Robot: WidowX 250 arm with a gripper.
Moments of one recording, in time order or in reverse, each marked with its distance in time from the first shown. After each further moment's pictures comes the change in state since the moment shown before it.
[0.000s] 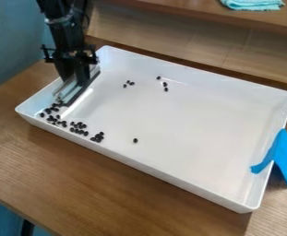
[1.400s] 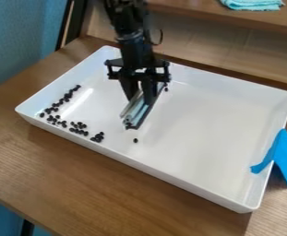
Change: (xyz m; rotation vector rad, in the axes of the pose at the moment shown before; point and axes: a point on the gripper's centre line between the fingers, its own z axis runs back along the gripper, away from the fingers) arm -0.023 -0.133 -0.016 -0.046 -0.043 -0.074
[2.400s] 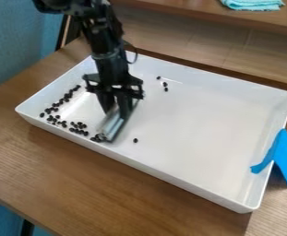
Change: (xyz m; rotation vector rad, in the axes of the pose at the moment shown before) arm -0.008 0.051 -0.015 0.070 -0.020 0.001
